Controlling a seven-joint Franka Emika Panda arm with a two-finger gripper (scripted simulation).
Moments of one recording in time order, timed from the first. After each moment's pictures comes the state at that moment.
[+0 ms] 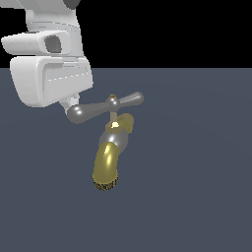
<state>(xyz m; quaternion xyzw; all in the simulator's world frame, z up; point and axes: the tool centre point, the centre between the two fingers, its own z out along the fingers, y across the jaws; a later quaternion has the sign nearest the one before) -0.109 0.131 0.198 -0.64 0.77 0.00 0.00</state>
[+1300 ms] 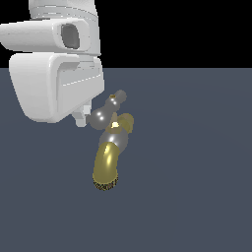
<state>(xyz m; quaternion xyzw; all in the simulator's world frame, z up) -0.170 0.084 0.198 -0.66 0.75 0.00 0.00</state>
